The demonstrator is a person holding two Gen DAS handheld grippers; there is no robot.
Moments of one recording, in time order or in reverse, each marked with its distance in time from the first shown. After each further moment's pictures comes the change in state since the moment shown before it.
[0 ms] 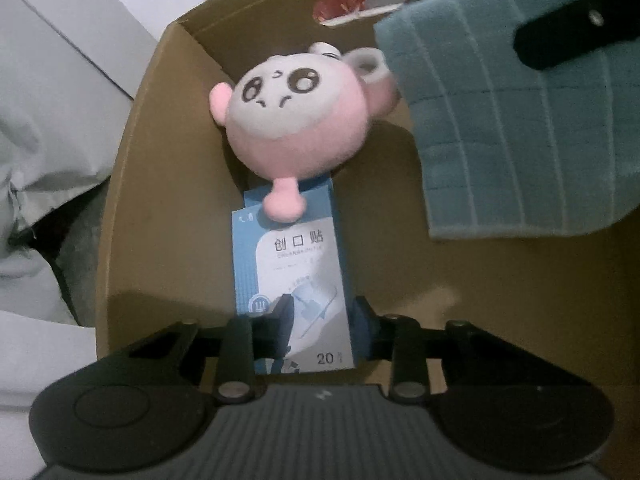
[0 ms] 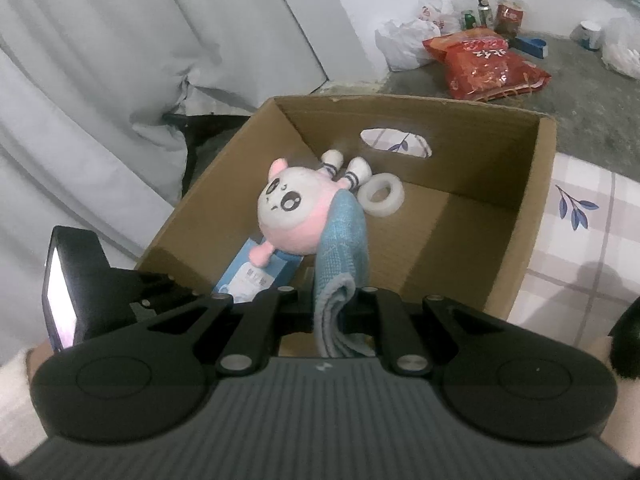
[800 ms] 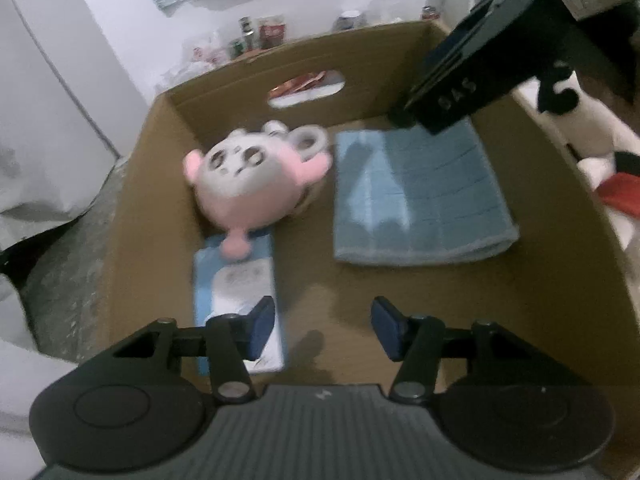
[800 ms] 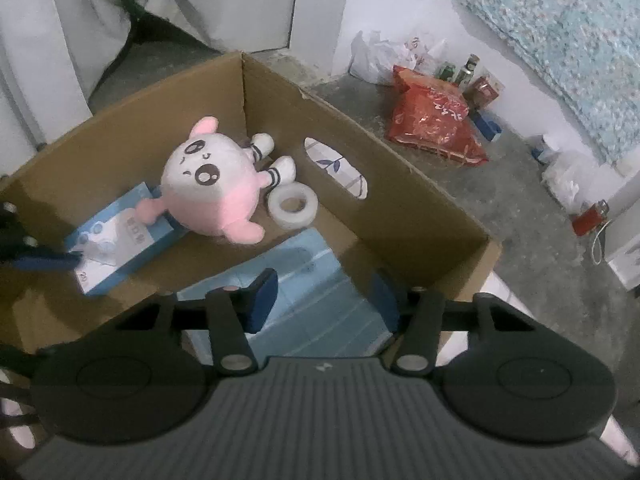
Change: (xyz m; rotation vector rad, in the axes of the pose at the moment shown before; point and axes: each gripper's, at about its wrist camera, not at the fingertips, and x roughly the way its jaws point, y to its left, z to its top) left arm -0.064 -0.013 -0.008 0.007 -0.204 -0.138; right arm 0.024 0.033 0.021 -0.463 0.084 -0.398
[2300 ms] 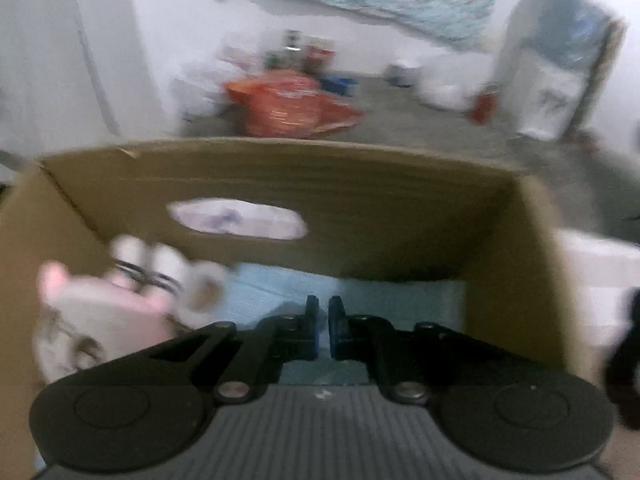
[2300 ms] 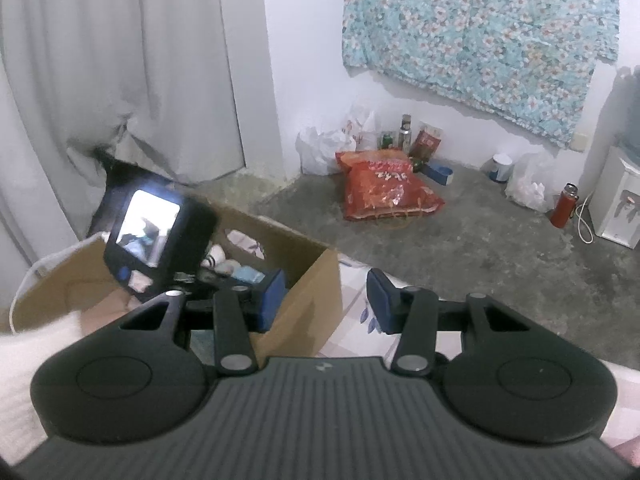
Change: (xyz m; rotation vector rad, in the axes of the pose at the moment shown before) left arm 0.112 -0.027 0.142 -0.349 -0.083 -0.091; right arm -0.112 -0.122 -0.087 0.304 -0.339 0.020
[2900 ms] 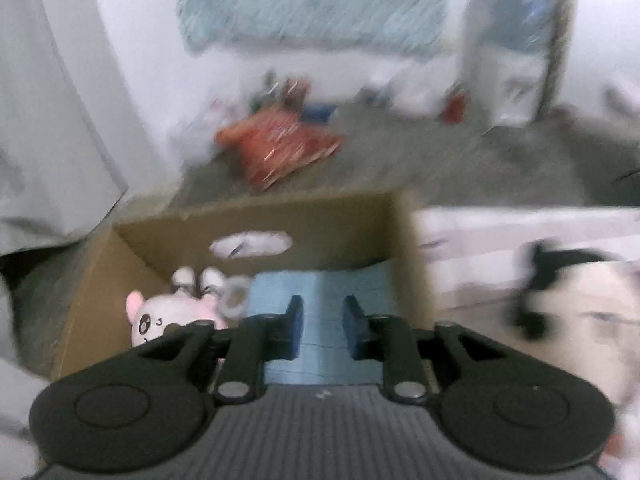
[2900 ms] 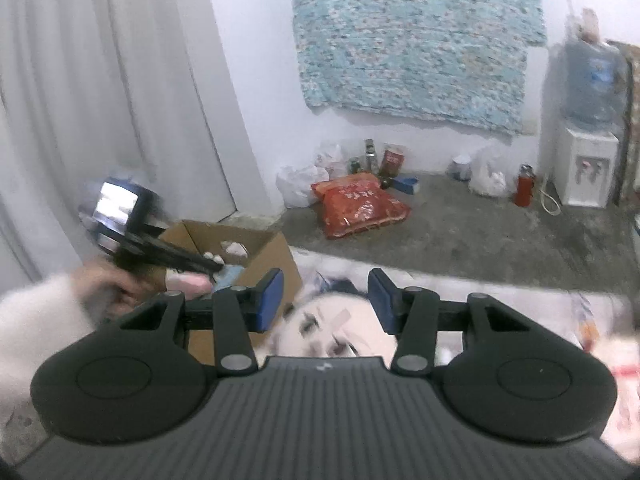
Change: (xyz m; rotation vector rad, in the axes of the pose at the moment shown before) left arm -0.128 -0.052 -0.017 0.185 -0.123 0.079; right arm -0.217 -0.089 -0.094 0.186 -0.123 -0.002
